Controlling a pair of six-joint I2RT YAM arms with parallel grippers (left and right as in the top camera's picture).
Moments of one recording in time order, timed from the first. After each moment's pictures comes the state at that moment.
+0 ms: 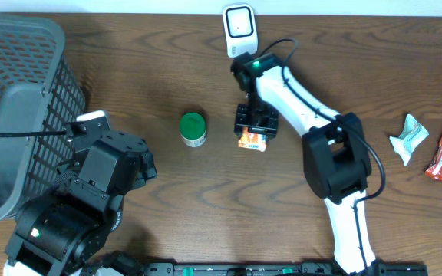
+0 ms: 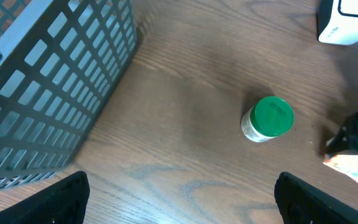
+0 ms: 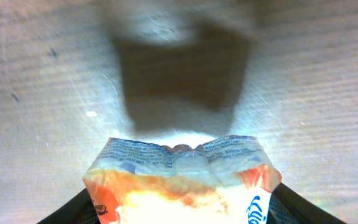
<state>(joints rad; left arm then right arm) -0.52 0.96 1.35 -1.36 -0.50 -0.67 0.47 2.30 1.90 -1.34 -0.16 0.61</state>
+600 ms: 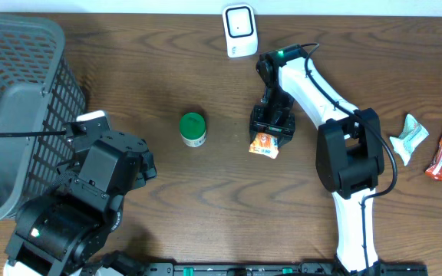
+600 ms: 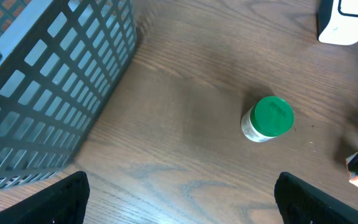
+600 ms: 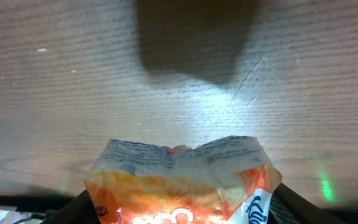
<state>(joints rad) -0.52 0.96 1.35 -1.36 -0.50 -0.67 0.37 2.30 1.90 -1.51 -0.32 0.49</state>
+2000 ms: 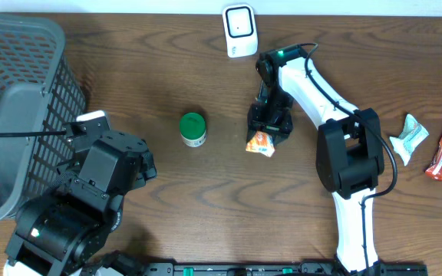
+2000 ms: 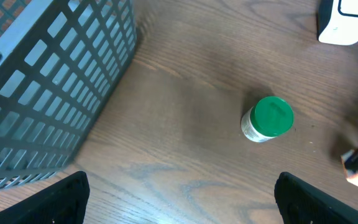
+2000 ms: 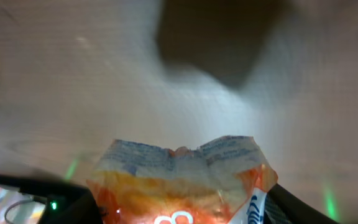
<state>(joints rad) -0.52 0.96 1.35 -1.36 -0.50 -0.67 0.37 2.30 1.90 -1.45 -0.38 0.40</state>
